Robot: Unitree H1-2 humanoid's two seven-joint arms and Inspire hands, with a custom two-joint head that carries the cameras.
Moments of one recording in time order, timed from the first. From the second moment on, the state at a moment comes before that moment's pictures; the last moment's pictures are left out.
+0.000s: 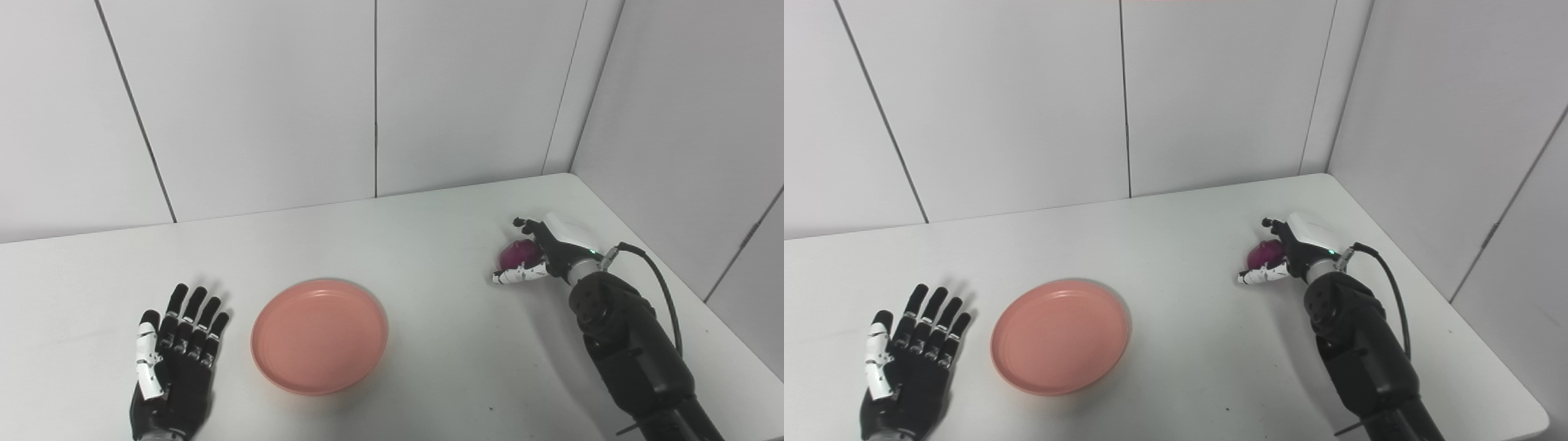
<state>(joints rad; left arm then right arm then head) -0.08 -0.08 0.14 0.02 -0.55 0.18 -0.19 -0.32 -0.47 0.00 0.02 -0.84 0.47 0.38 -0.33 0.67</state>
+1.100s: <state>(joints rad) -0.08 -0.08 0.14 0.02 -0.55 0.19 -0.19 -0.32 -0.49 0.01 0.13 -0.74 0.43 0.23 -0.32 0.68</state>
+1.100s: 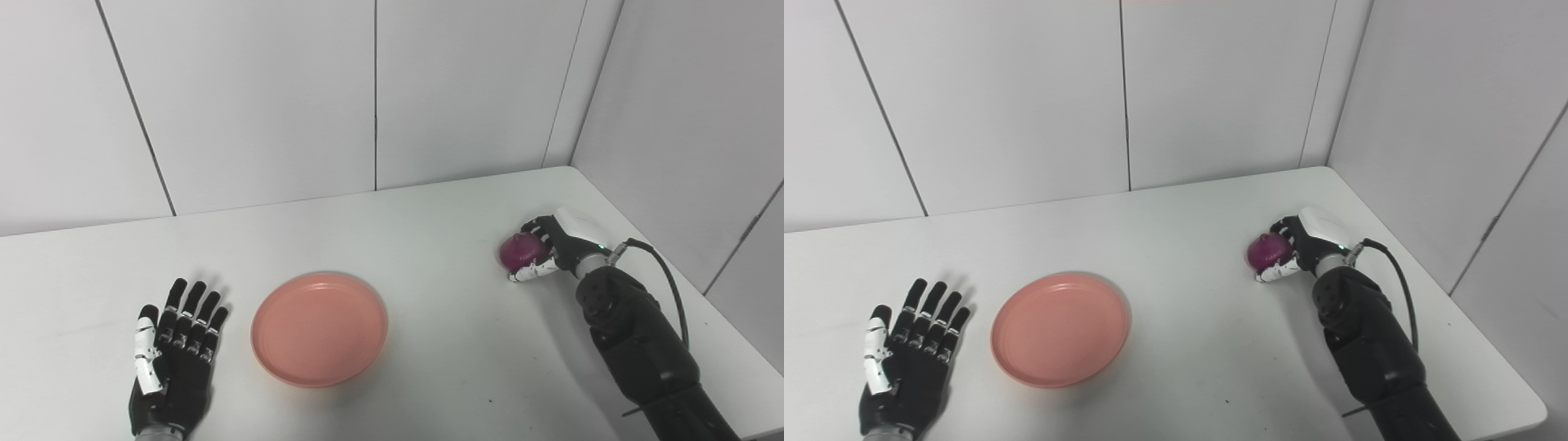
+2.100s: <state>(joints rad) -0.08 -0.08 0.14 0.01 -0.56 0.19 -0.18 -0.34 -0.51 0.07 0.07 -0.64 0.40 0.14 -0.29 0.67</state>
